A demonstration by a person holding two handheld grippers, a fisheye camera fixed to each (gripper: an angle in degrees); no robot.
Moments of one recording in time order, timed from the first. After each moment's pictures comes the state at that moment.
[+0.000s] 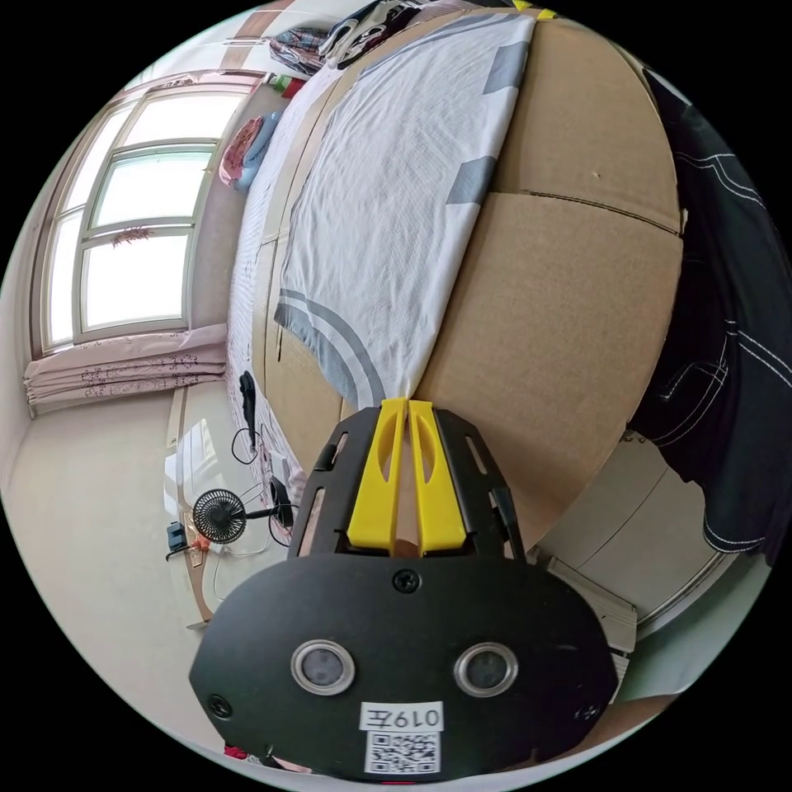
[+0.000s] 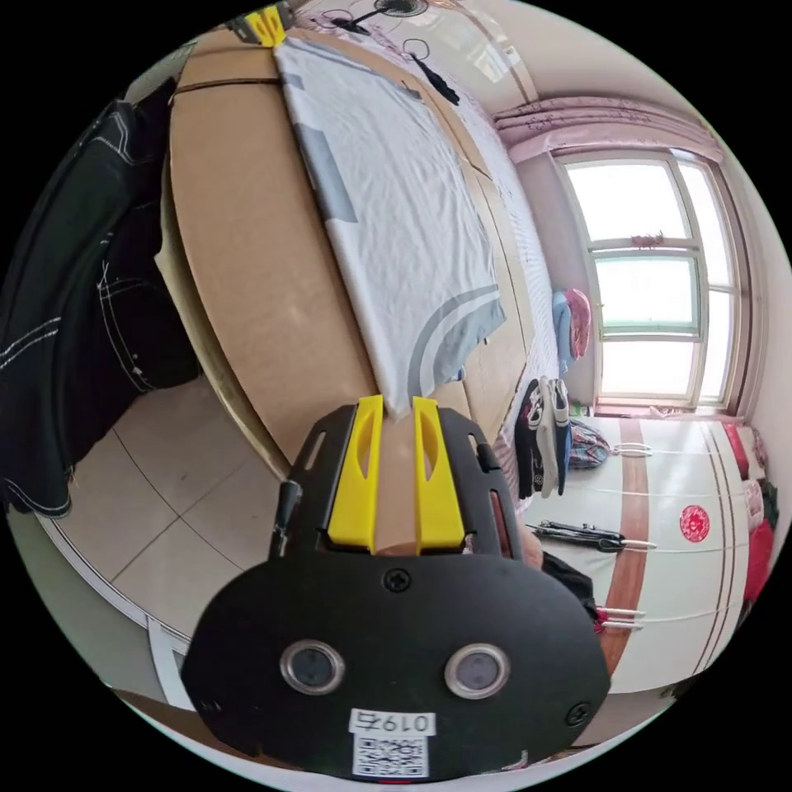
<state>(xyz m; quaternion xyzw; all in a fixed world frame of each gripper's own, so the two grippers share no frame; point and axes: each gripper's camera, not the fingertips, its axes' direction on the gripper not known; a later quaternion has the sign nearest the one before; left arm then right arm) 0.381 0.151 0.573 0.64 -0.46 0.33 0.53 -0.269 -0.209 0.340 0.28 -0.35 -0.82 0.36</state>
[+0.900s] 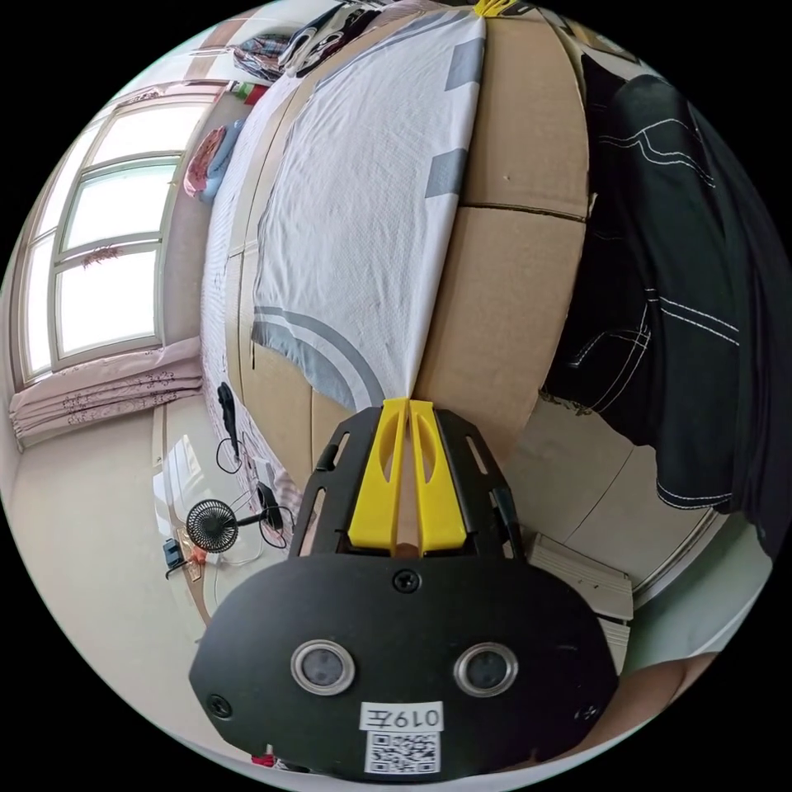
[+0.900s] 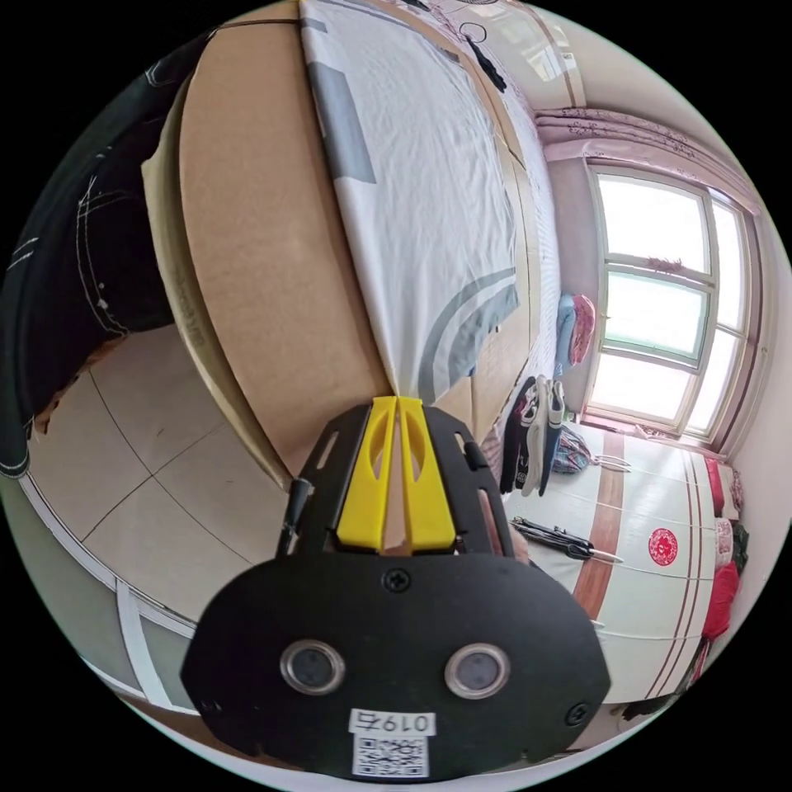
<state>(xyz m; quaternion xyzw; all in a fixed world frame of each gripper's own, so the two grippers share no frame) 0.337 0.154 0.538 0.60 -0.46 0.37 0.53 -0.294 -0.192 0.327 0.31 -0.29 -0.84 0.33</state>
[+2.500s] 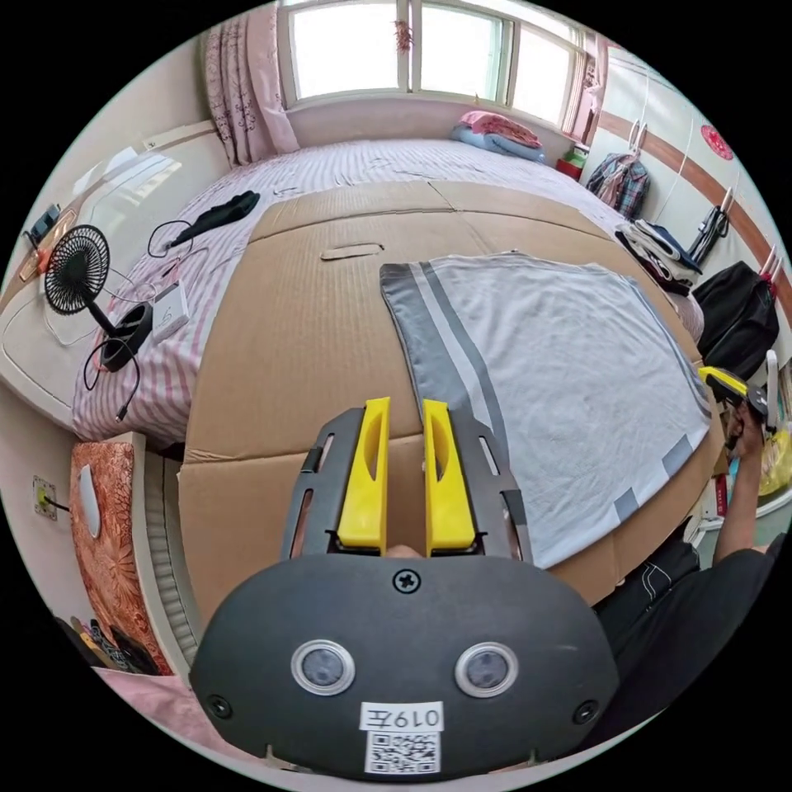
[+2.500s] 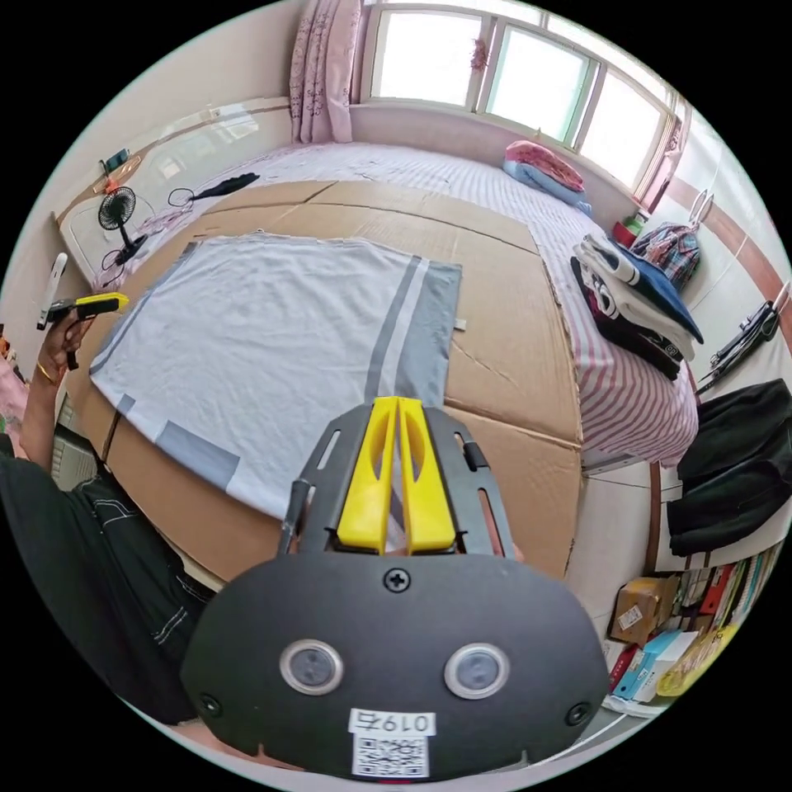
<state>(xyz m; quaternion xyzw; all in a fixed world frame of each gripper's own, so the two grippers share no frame) 0.069 -0.025 0.221 0.69 0.09 0.22 0.68 -0.472 -0.371 0.416 -0.06 -0.55 -0.63 0.55</state>
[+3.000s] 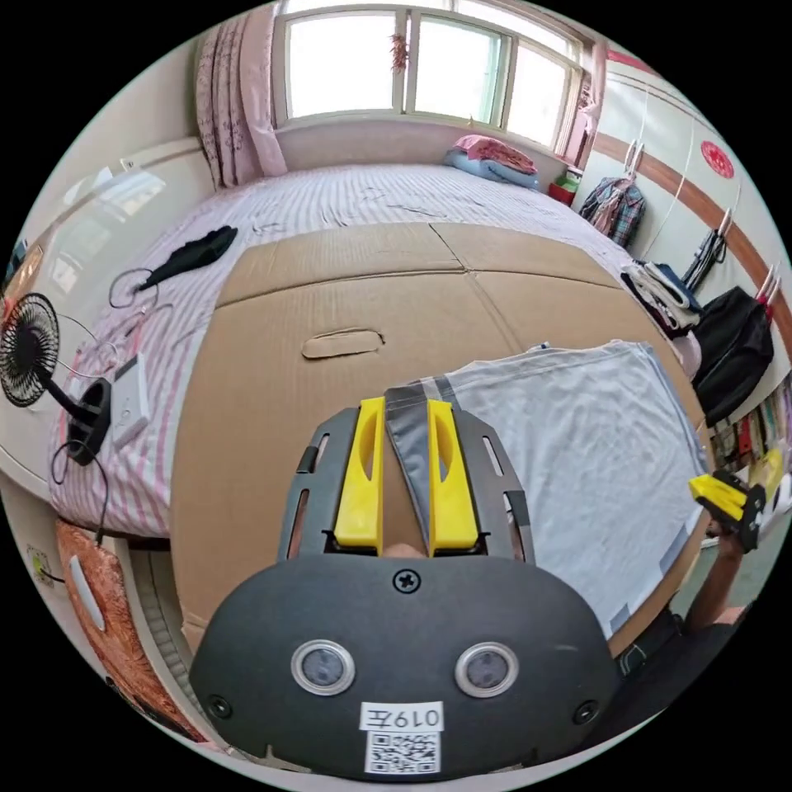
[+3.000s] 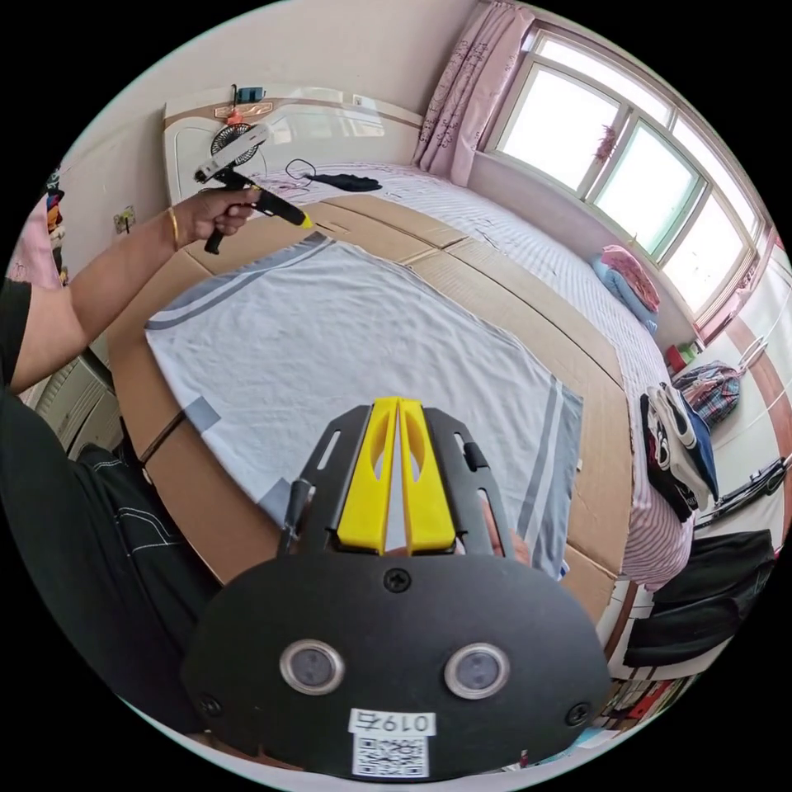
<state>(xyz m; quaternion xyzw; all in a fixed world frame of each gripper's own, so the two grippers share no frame) 0.076 -0.084 0.074 0.71 0.12 0.25 0.65 -0.451 -0.266 0.261 0.05 -0.60 -0.68 0.42</state>
